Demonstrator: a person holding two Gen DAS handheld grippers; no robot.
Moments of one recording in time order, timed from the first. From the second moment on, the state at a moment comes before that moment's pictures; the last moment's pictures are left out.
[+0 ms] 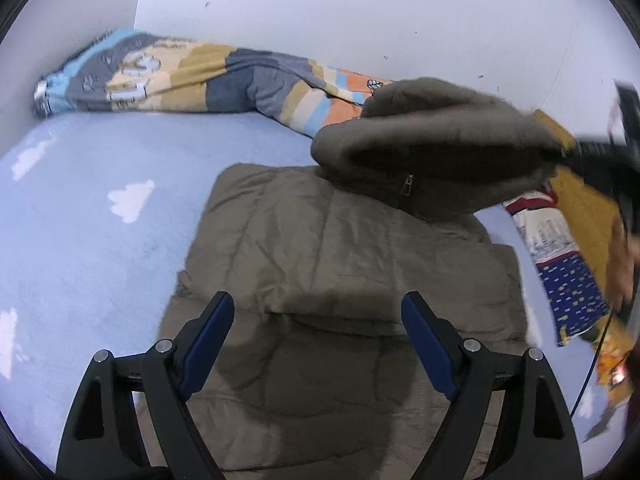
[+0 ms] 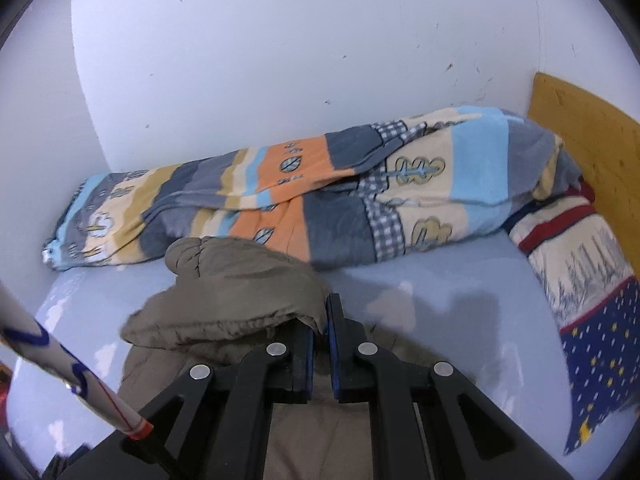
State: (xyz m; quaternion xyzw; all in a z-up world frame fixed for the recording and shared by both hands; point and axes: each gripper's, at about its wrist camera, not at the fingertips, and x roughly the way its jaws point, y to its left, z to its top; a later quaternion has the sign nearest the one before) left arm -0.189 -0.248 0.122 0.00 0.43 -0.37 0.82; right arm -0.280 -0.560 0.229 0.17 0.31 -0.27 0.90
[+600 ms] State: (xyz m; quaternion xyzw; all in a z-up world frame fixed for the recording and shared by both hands) left arm -0.184 -0.250 0.119 0.00 0.43 -0.37 0.82; right arm -0.334 -0.493 0.048 0.10 0.44 -0.27 0.85
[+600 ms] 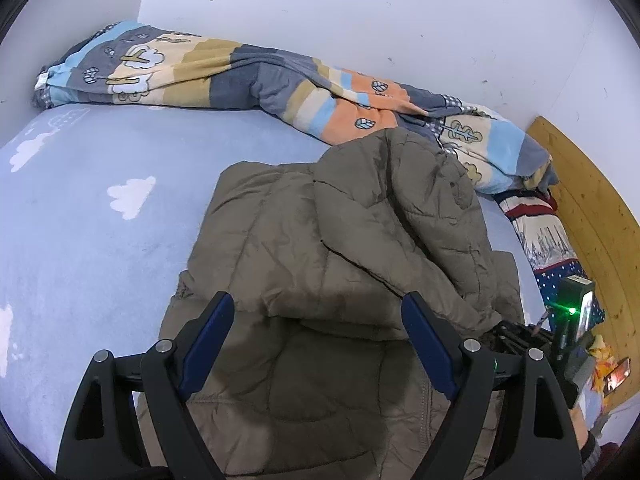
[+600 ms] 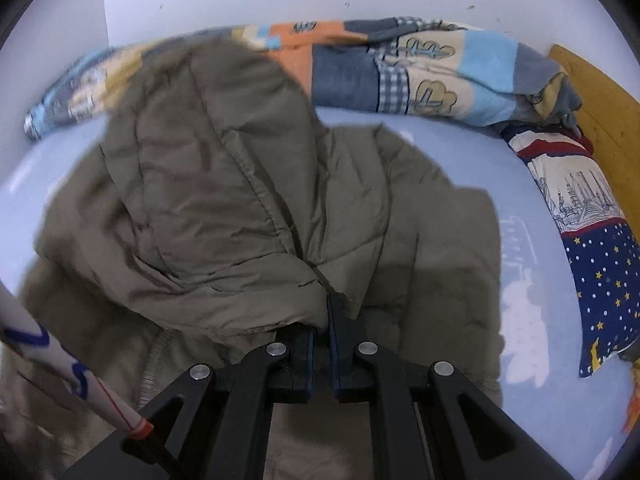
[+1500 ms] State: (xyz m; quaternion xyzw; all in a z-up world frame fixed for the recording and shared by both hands) left arm -0.155 -0.346 0.037 0.15 0.45 -0.34 0.81; right arm -0.354 -0.498 0.060 0.11 0.43 -0.20 0.87
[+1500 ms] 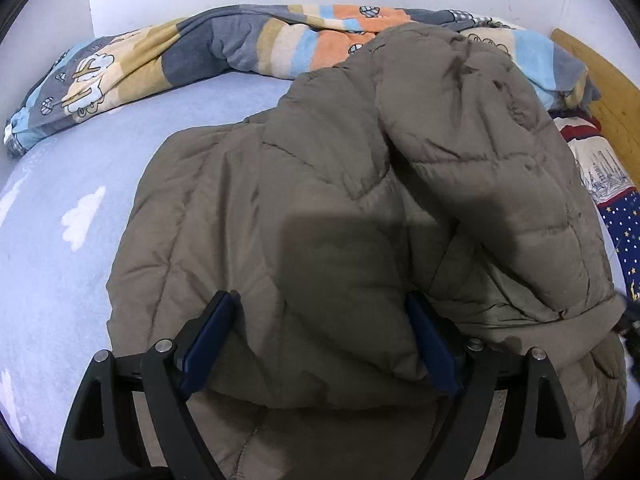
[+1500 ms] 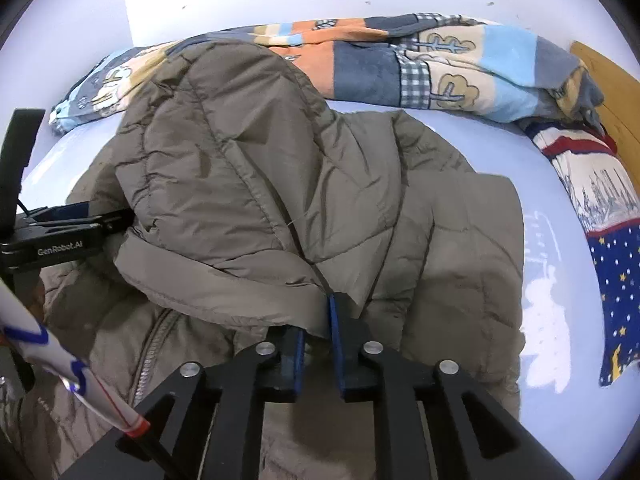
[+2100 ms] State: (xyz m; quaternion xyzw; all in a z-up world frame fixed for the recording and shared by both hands) left arm -0.187 -0.330 0.110 0.13 0.34 -0.33 0.87; right arm -0.369 -0.533 0.083 0.22 0.34 -0.19 0.89
